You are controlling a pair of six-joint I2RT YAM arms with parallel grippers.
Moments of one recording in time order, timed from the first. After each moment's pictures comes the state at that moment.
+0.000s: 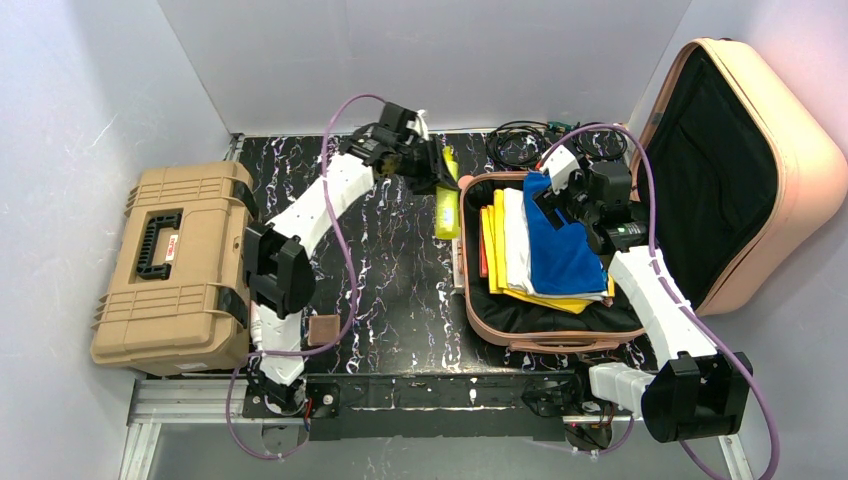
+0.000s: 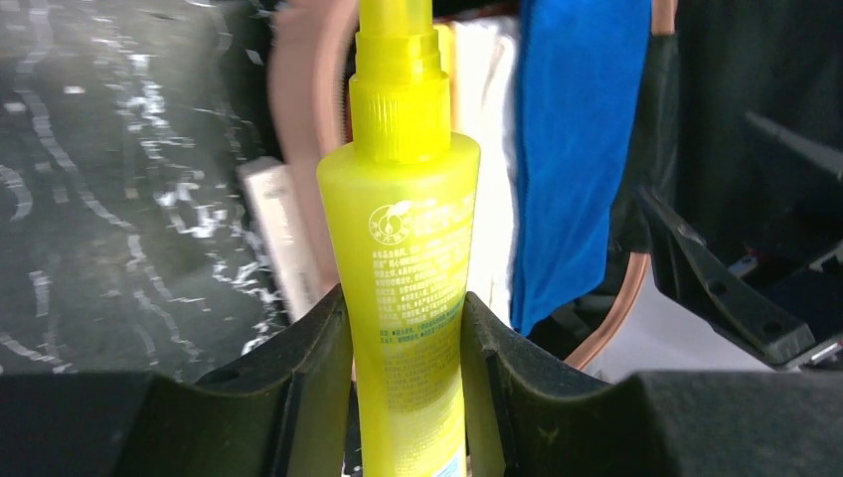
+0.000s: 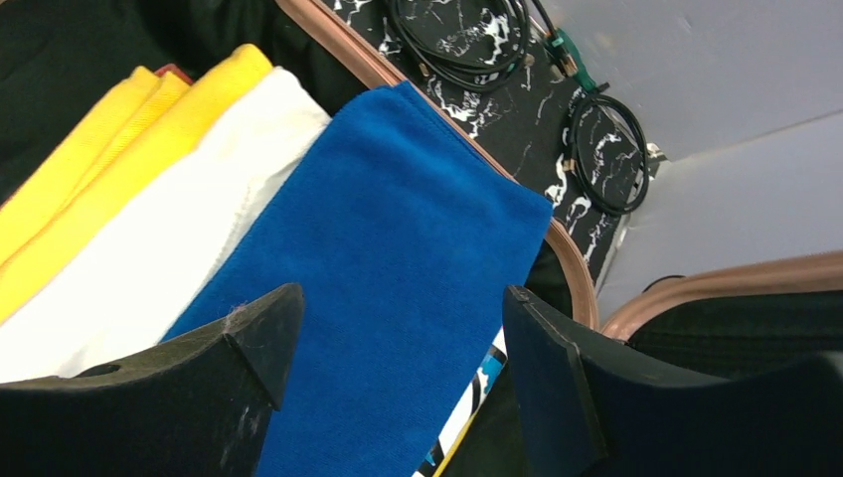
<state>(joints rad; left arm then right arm) -0.51 1.94 1.87 -0.72 0.39 -0.68 0.16 1.14 0.95 -0.27 -0.16 -0.62</state>
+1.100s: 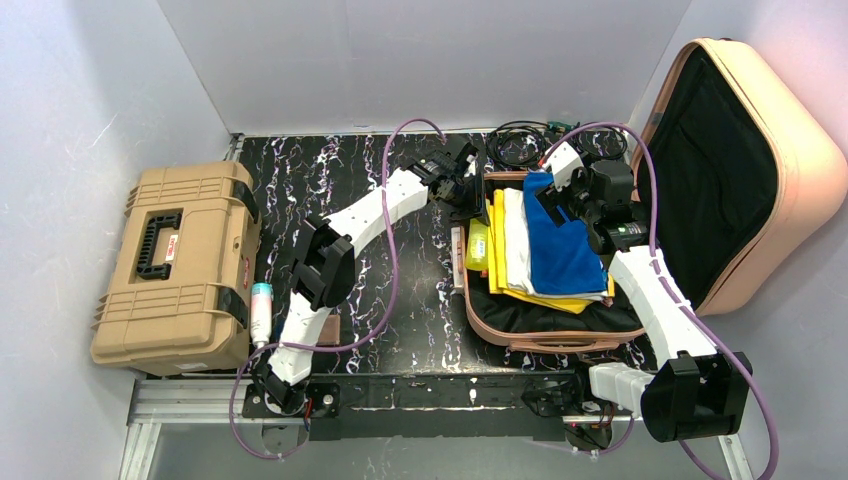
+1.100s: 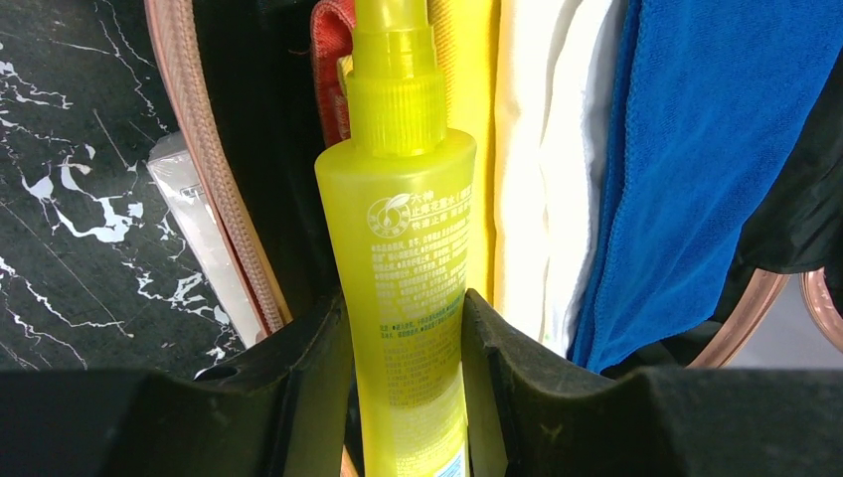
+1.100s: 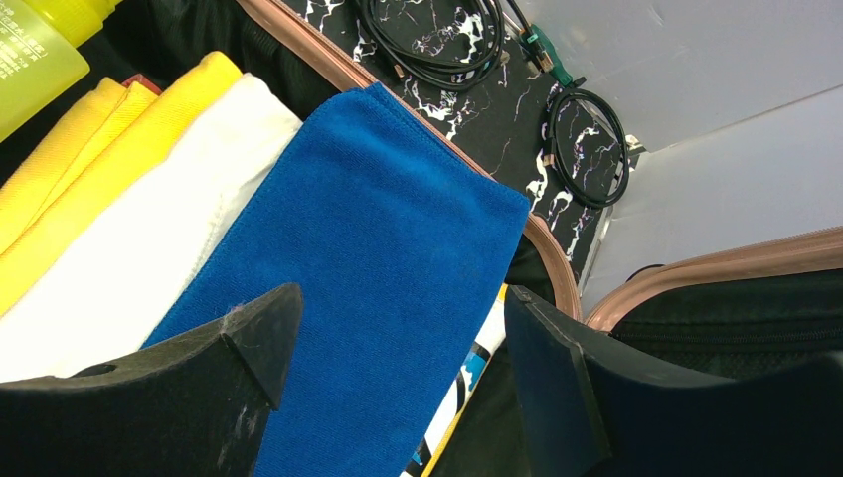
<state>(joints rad) -0.74 2.19 2.04 -0.81 0.21 -0.71 0.15 1.14 0.95 -0.24 -0.11 -0.60</state>
